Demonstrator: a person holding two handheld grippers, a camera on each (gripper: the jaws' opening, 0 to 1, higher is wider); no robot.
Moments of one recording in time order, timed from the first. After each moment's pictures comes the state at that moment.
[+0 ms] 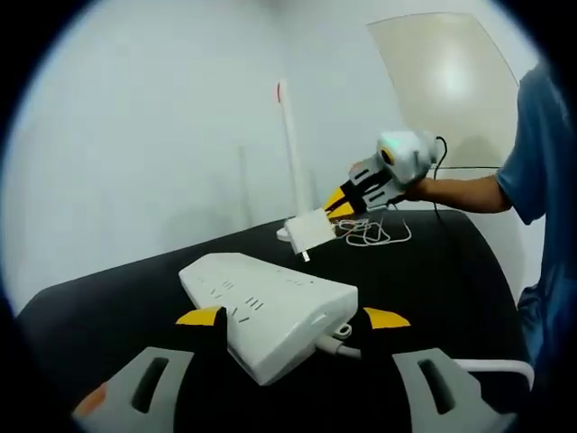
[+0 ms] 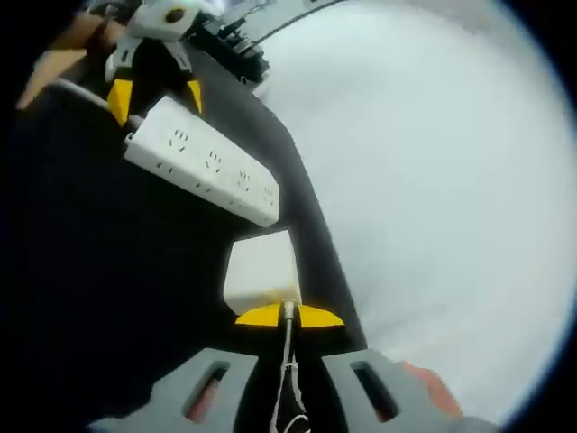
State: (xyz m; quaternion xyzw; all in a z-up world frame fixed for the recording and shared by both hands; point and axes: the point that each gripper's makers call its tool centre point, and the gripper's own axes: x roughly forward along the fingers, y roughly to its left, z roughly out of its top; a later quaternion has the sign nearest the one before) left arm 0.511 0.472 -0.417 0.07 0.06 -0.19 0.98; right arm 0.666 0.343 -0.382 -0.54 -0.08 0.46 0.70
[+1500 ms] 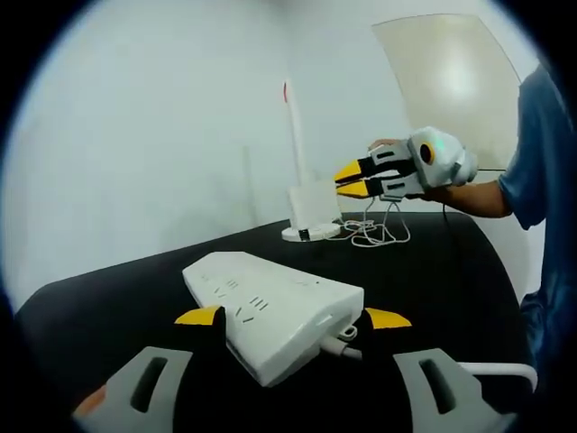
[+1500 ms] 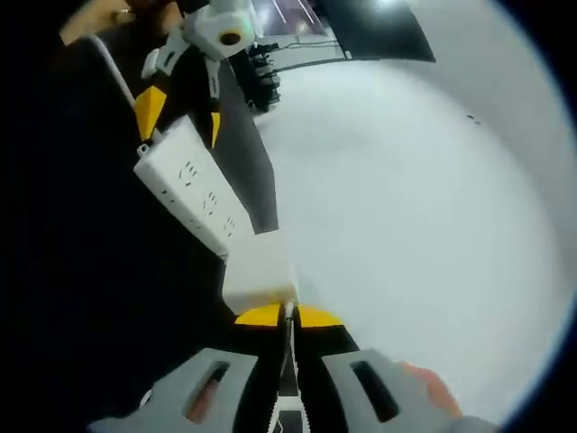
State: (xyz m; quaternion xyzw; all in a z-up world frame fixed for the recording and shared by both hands) left arm 0.514 0.474 -0.416 0.06 0.06 -0.18 0.98; right arm 0.623 0.358 -0.339 -0.58 -0.26 0.41 0.65
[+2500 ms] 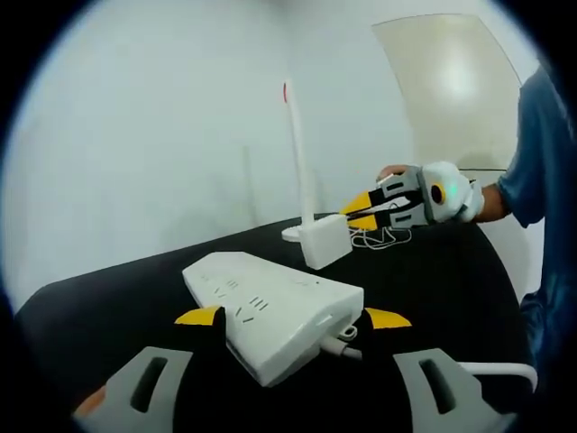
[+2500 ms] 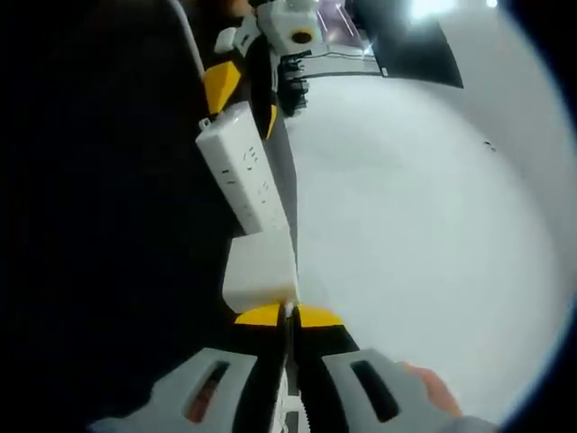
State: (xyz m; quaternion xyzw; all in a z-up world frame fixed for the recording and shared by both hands) left arm 0.513 0.475 -0.416 0.06 0.06 -0.18 0.98; right arm 0.611 0.351 -0.381 -0.61 -0.28 0.42 0.61
